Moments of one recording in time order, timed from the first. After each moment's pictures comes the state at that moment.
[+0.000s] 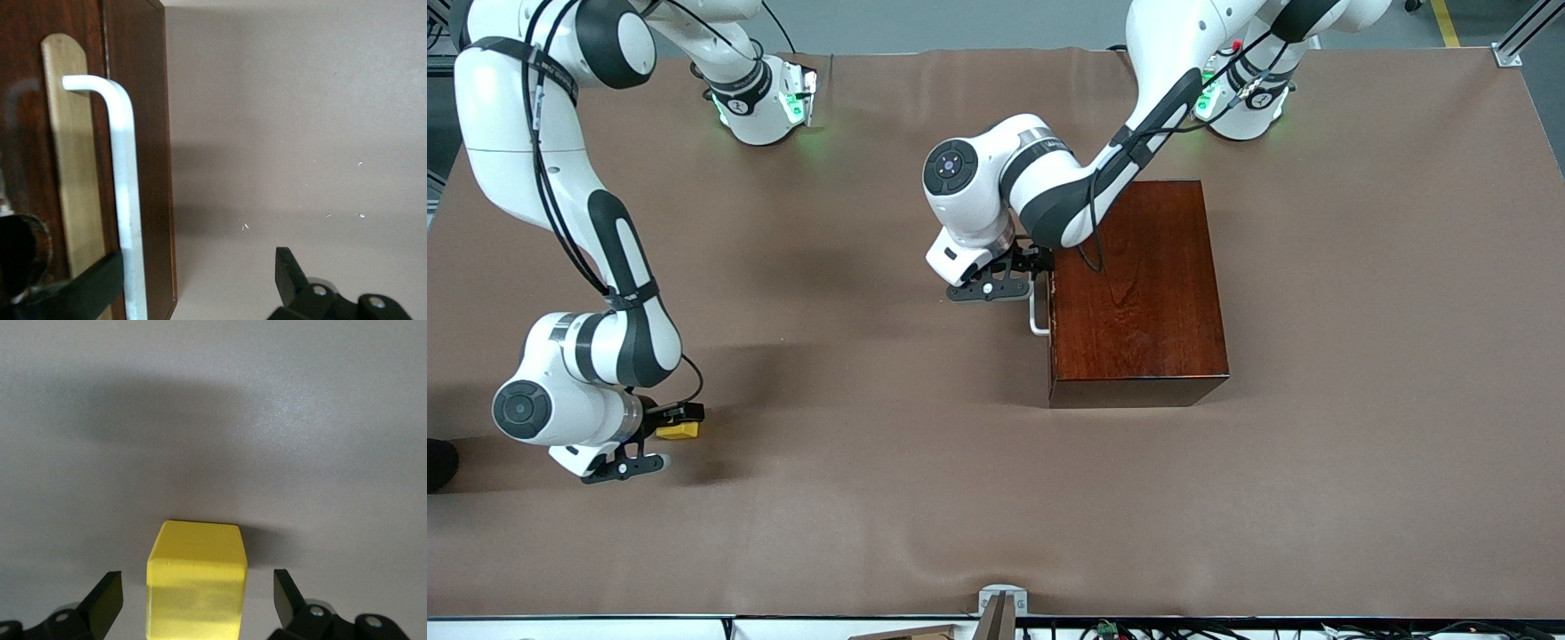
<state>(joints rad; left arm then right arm) -0.64 0.71 -0.33 -1.37 0.31 1.87 -1.03 -0.06 0.80 -0.02 -1.46 -0.06 2.15 -0.23</state>
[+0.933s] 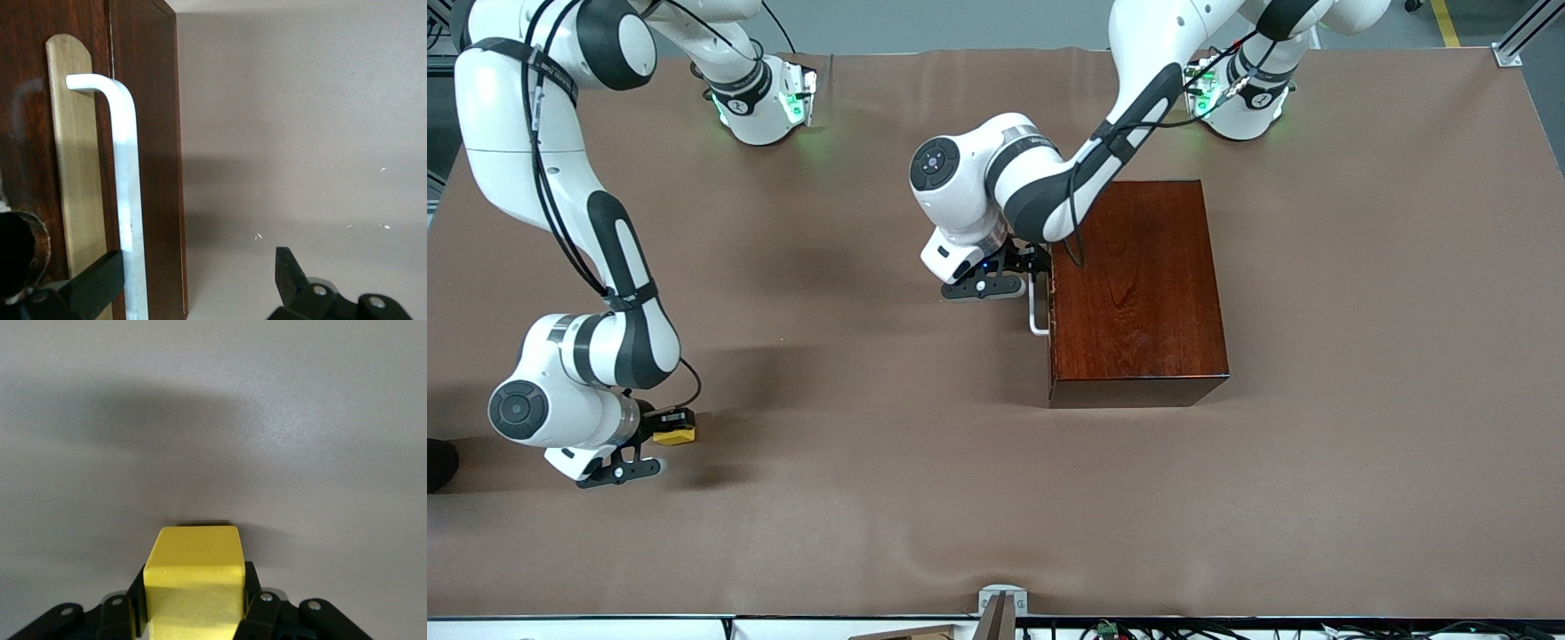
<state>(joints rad) -0.75 0.73 -0.23 -1.34 0.34 1.83 -1.04 -0.06 0.80 -0.02 -1.44 -0.06 2.16 -0.23</state>
